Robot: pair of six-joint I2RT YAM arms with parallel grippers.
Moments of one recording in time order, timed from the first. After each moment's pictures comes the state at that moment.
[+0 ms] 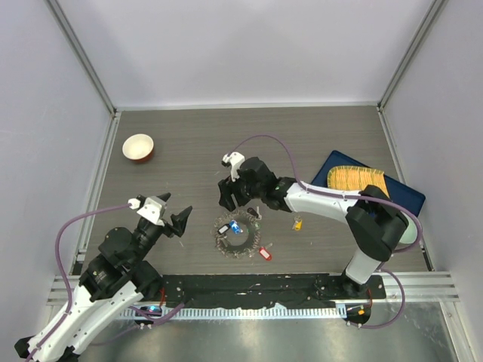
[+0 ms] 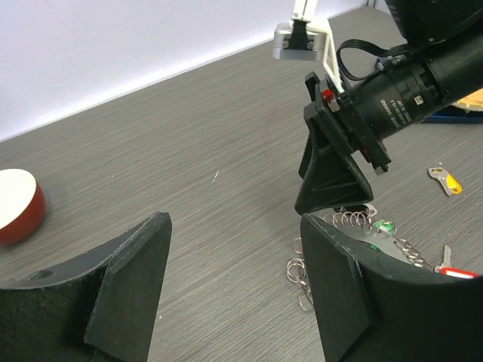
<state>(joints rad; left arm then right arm) -0.76 0.14 0.47 -0.33 -0.23 0.07 0.87 1.67 1.03 0.06 -0.15 0.18</state>
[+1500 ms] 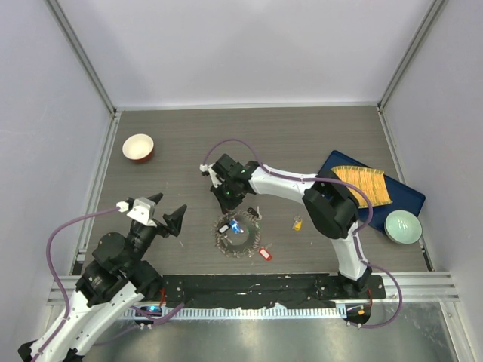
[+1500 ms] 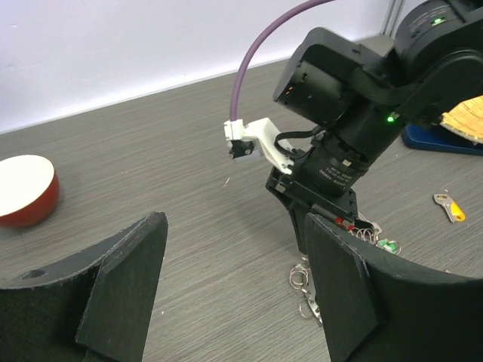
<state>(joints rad) -0.74 0.07 0.47 -0.35 -0.29 0.02 0.90 2.08 1.56 -0.58 -0.21 0.15</state>
